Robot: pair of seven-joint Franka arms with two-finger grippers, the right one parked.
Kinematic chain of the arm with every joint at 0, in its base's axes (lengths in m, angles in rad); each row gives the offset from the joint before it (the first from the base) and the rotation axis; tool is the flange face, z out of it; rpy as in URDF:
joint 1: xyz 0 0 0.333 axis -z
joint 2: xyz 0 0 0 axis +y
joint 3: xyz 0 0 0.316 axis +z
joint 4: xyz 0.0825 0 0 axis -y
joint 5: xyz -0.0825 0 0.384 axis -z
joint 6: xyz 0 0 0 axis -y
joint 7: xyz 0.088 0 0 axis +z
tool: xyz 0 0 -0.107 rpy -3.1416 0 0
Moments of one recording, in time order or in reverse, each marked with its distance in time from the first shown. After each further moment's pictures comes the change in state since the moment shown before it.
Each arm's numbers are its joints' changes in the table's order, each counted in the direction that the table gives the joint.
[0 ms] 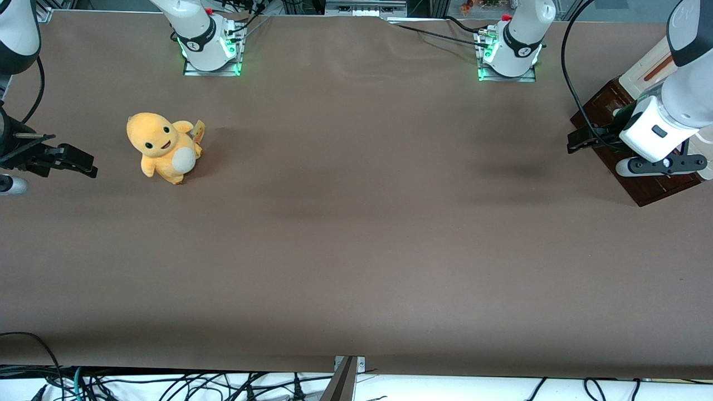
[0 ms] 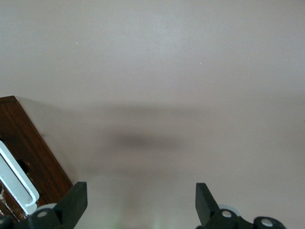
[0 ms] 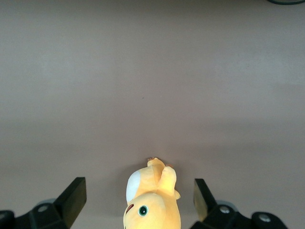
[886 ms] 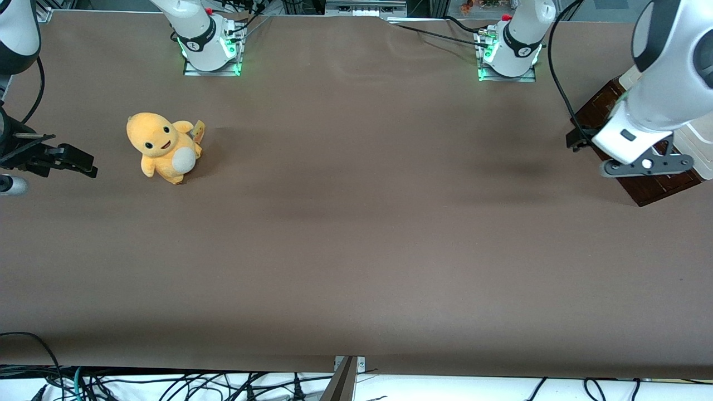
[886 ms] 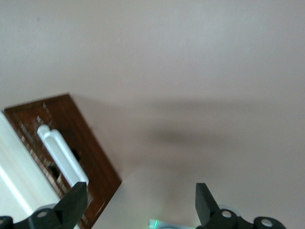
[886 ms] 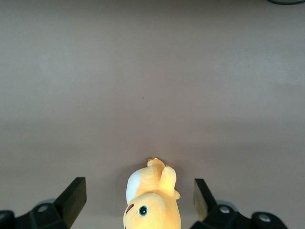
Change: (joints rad) arm 0.021 0.031 -0.070 0.019 -0.246 -0.121 0.054
